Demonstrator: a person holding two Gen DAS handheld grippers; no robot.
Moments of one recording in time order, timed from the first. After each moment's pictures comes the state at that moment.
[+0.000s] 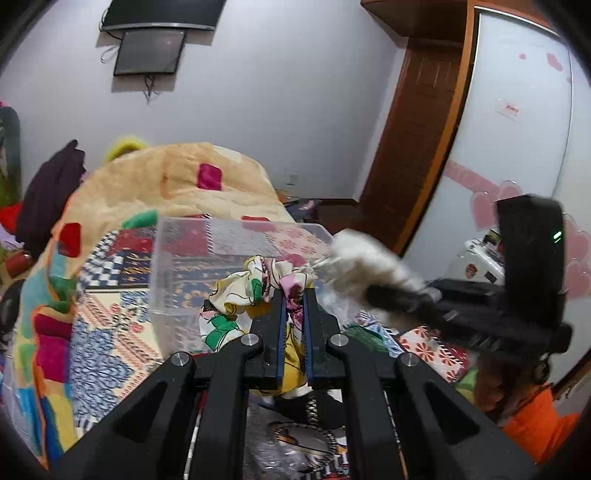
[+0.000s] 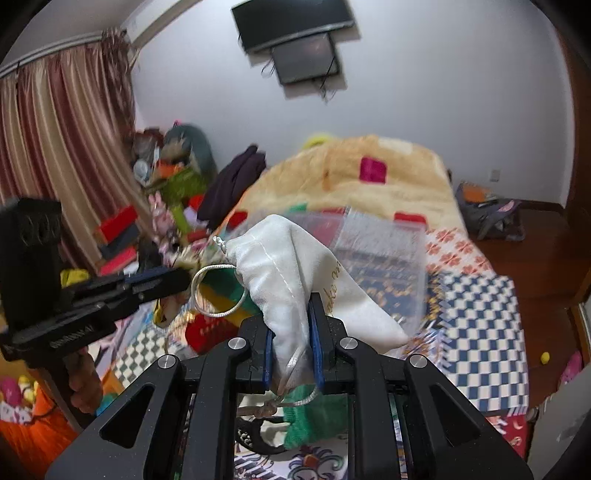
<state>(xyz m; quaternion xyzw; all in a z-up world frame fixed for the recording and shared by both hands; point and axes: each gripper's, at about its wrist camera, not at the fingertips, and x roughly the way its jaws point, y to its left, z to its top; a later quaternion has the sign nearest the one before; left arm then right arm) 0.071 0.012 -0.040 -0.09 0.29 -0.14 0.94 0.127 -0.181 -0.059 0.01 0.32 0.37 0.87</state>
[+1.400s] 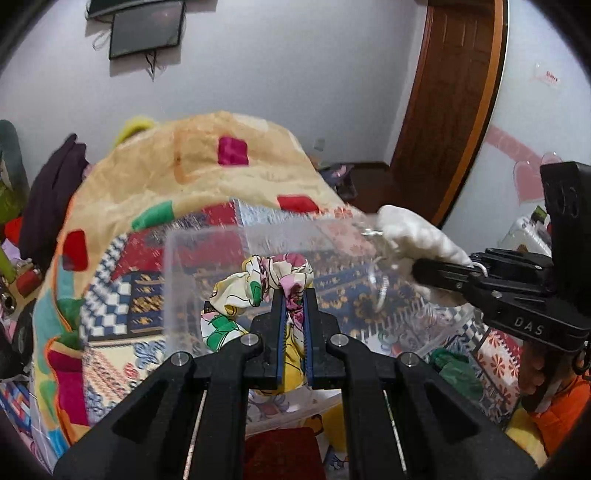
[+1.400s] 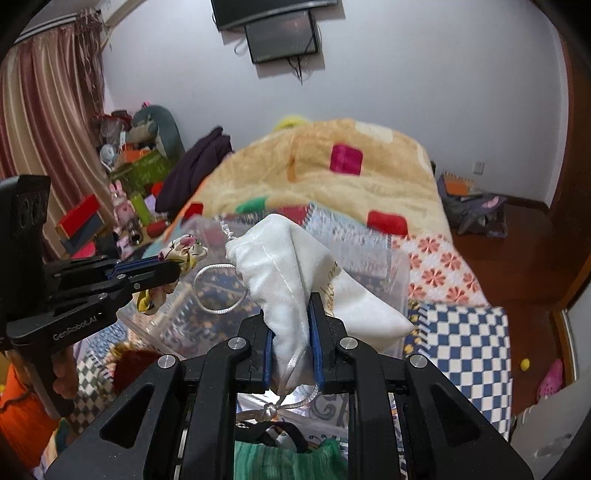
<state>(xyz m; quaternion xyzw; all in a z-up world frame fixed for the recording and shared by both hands) 0.184 0.030 -0.071 -0.03 0.37 -0.10 0.92 0.205 -0.157 -0.071 -0.02 0.36 0.32 0.88</state>
